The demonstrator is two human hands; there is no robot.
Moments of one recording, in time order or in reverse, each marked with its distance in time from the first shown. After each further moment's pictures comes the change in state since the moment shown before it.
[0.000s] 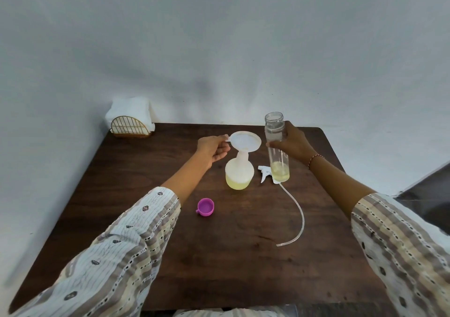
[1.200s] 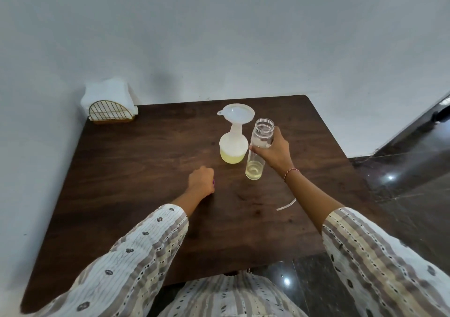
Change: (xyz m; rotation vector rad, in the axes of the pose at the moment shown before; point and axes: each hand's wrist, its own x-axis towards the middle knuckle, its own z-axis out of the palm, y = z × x) left_hand -0.005 -0.129 -0.050 1.633 -0.198 0.280; right_hand -0.079 0.014 0.079 0.175 0.249 0.148
